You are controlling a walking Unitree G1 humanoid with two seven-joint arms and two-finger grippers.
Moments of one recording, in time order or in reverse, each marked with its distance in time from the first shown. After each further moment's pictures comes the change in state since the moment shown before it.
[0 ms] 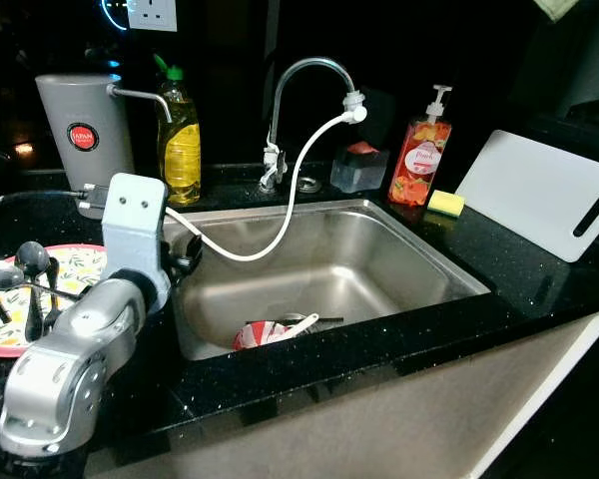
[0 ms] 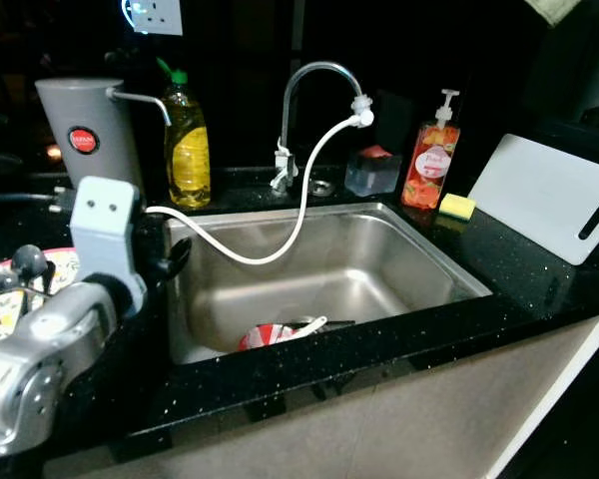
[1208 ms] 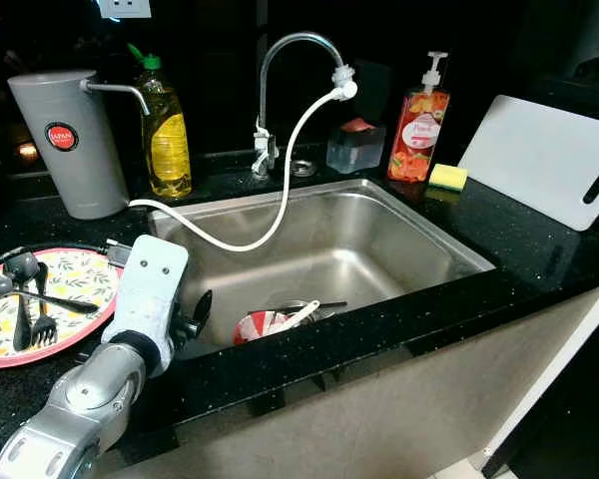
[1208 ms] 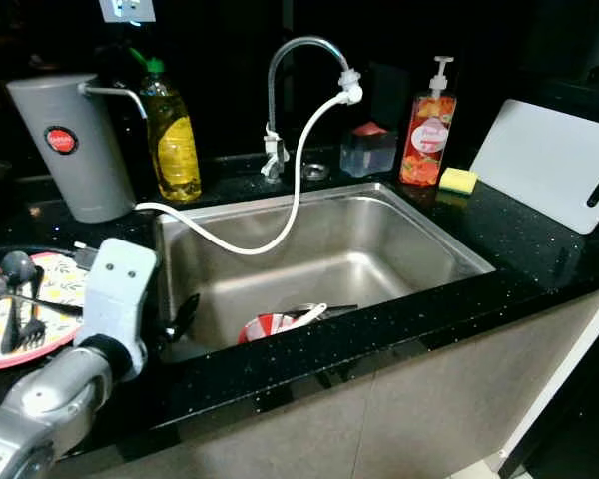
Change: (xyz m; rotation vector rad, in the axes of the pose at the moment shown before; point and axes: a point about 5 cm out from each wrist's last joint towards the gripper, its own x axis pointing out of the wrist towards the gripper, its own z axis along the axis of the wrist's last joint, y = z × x) left arm -0.033 -0.024 -0.027 0.126 0.027 -0.122; right arm -0.001 -0.016 0.009 -0.045 -0.066 -0.028
